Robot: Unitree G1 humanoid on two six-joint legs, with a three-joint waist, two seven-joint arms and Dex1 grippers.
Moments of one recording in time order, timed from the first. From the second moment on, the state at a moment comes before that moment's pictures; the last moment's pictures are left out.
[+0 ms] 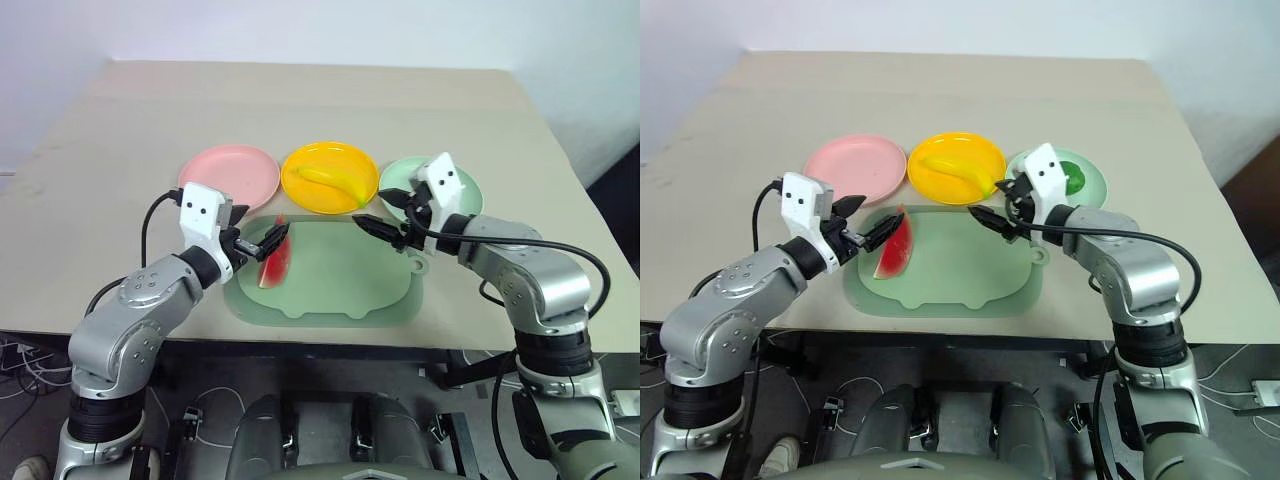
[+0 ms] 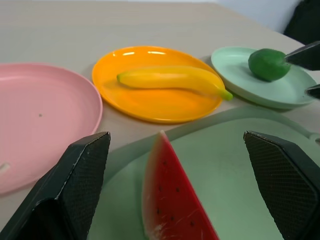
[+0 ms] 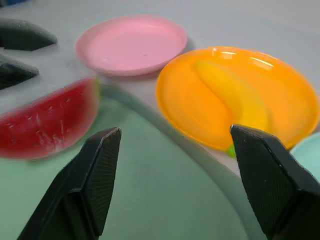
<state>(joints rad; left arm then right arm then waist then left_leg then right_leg) -0.30 0.47 0.10 -0.55 -0.63 0.89 -0.21 -0.48 -0.45 -0.09 -0.39 0.46 0.84 0.63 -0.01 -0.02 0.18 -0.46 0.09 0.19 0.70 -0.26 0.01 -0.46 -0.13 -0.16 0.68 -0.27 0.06</state>
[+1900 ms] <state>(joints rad) -0.54 0.27 0.10 -0.36 -0.39 1.09 -0.08 -0.44 -0.53 -0.01 -0.41 0.50 0.70 0.66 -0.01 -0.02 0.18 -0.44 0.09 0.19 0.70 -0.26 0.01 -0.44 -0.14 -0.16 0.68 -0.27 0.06</state>
